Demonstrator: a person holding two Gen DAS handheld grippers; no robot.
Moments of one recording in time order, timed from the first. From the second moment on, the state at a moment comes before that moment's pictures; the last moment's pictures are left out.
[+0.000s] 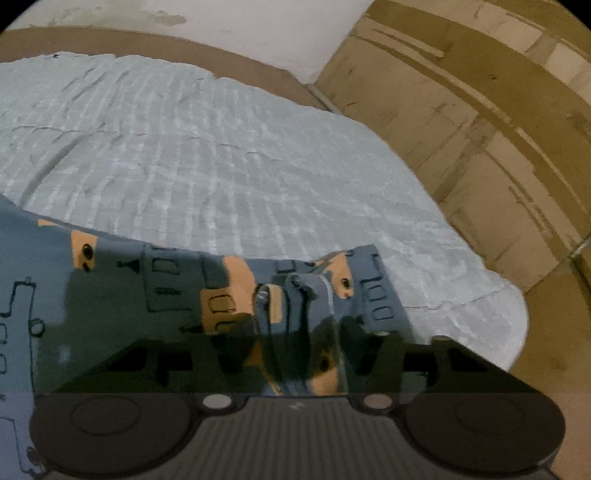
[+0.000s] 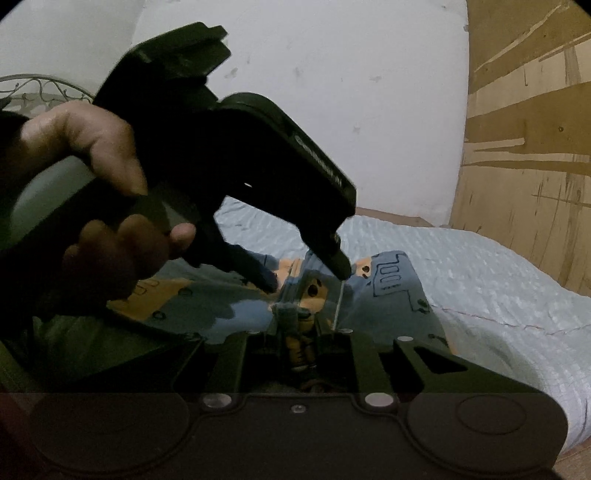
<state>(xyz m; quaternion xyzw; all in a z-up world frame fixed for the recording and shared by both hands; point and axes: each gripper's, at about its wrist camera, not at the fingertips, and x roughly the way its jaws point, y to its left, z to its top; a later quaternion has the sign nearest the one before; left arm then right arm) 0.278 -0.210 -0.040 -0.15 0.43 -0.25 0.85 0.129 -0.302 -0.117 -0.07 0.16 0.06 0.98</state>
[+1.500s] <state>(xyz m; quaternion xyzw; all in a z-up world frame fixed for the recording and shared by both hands) 0.260 -0.126 0.014 -0.11 0.41 -0.20 0.89 0.124 -0.259 -0.102 -0.09 0.15 0.12 0.98</state>
